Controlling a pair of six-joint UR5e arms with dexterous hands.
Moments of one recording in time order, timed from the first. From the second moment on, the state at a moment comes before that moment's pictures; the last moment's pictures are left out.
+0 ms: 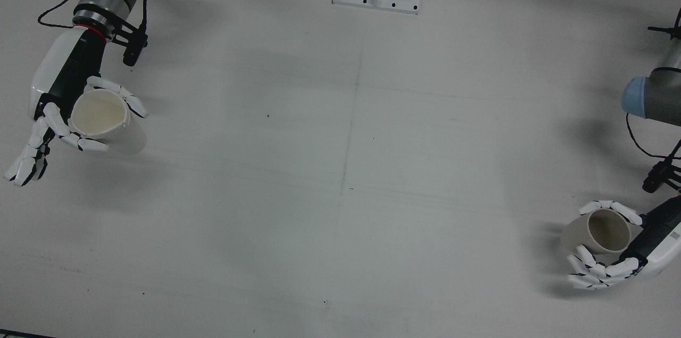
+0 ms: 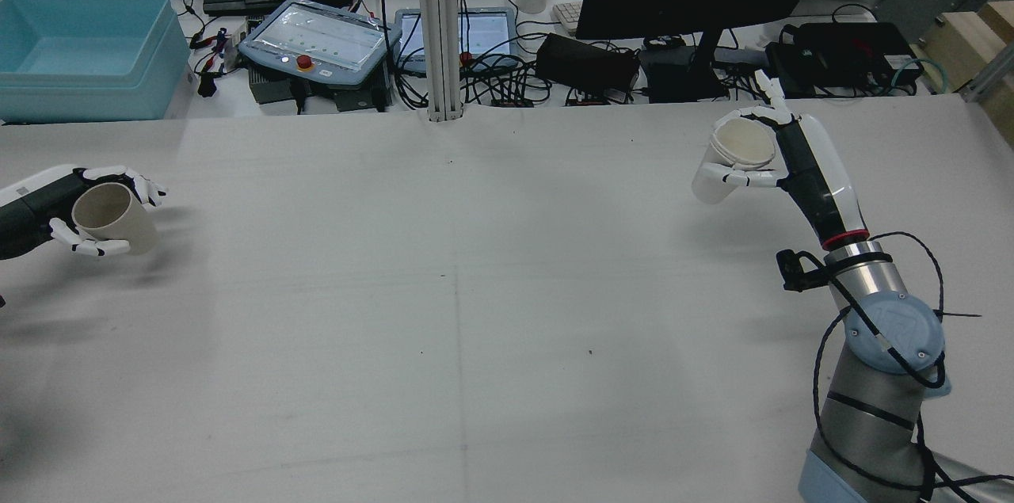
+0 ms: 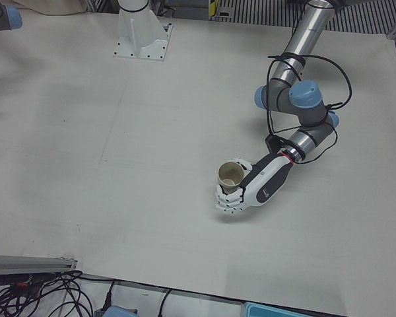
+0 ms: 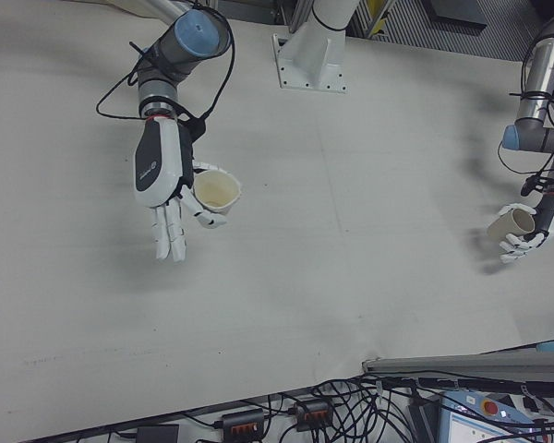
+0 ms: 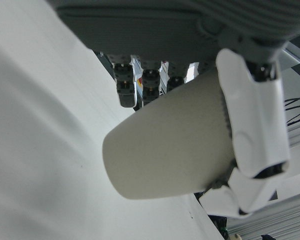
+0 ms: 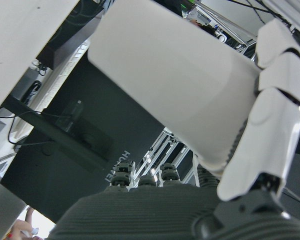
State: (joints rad) left arm -1.04 -1.77 -1.34 -0.33 1.68 0.57; right arm 0.68 -1.41 1.88 -3.43 -0.62 -0.74
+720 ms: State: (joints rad) left arm -1.07 -1.69 -1.26 -0.39 1.66 0.58; right arm 0.68 -1.45 1.75 -3.43 -0.66 -0.56
